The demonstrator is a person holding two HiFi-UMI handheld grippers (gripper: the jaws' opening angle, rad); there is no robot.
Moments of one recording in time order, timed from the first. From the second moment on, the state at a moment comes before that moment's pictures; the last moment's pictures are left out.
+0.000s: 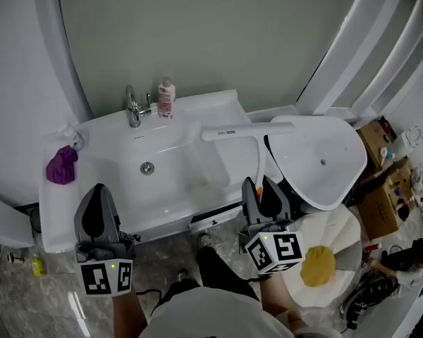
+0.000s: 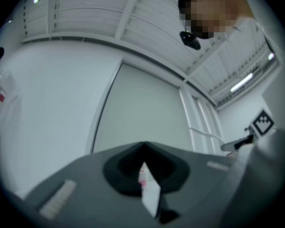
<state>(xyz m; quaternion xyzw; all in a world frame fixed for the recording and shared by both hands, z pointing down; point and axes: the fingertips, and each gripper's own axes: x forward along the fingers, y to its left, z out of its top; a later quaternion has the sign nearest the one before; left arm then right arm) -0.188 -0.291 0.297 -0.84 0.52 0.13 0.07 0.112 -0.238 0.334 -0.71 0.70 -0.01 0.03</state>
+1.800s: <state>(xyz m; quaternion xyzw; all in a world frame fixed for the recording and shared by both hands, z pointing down) -0.104 -0.432 0.322 -0.77 0.64 0.07 0.07 0.245 -0.510 0.533 -0.64 0.73 -0.20 -0.15</state>
